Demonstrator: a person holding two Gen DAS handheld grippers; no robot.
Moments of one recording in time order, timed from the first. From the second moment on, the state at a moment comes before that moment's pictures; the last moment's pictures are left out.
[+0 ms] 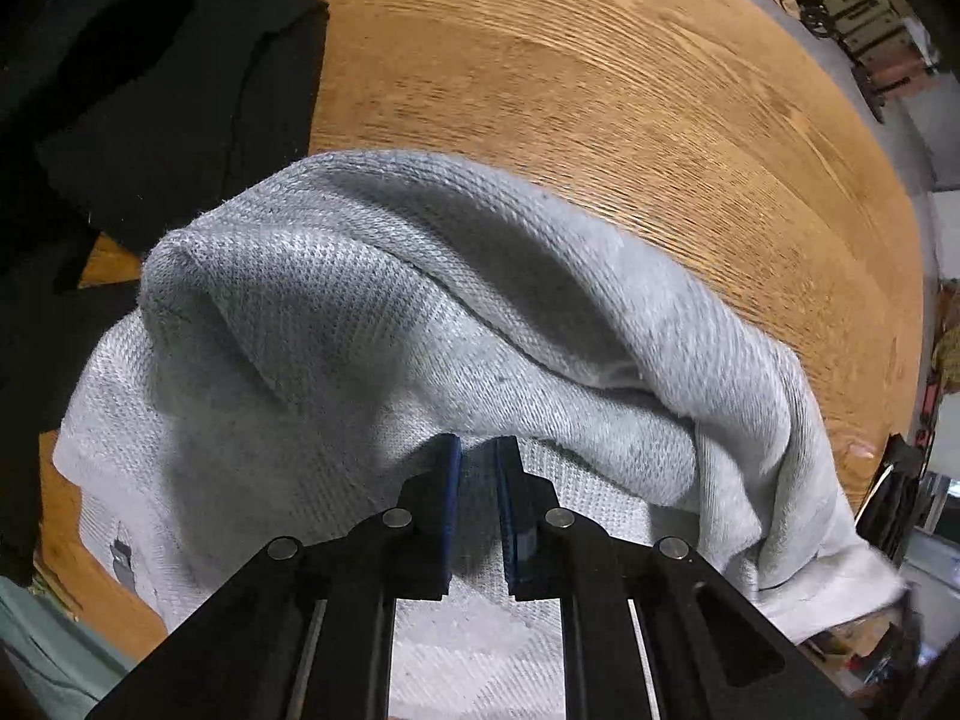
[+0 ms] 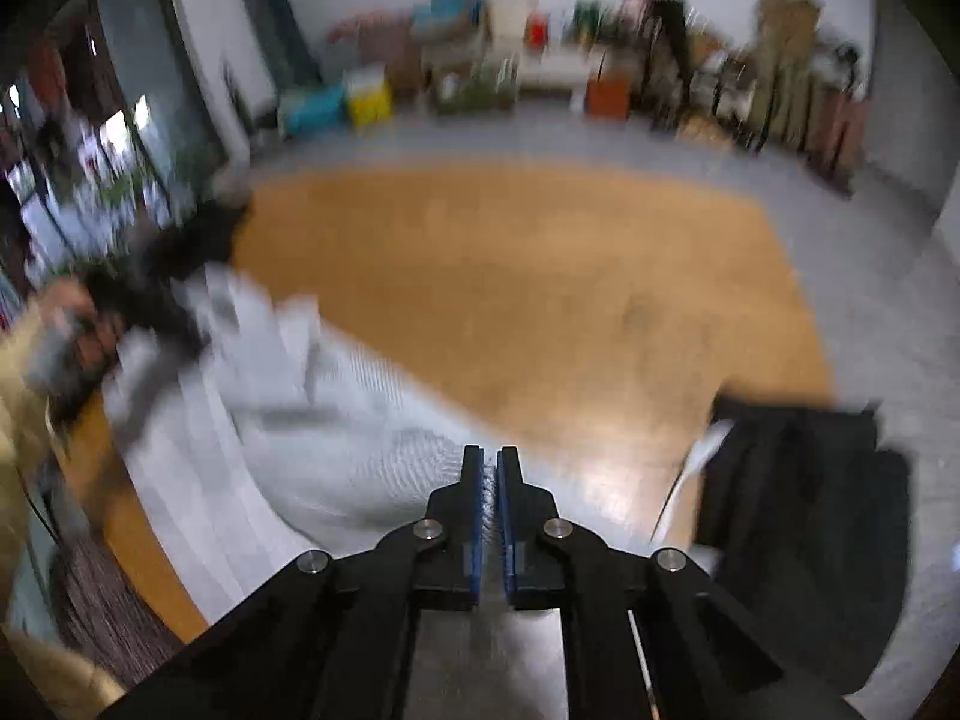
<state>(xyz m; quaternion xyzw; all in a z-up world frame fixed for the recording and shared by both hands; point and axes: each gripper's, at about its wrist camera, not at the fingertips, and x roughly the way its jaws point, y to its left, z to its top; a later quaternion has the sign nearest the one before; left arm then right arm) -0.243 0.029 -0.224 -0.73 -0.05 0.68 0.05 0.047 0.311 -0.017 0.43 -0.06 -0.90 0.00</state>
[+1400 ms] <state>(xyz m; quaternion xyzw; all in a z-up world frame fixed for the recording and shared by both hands) -0.242 0.026 -0.247 -0.67 -0.15 0.72 0.09 0.078 0.353 -0.115 0.45 -0.39 -0.80 -0.06</state>
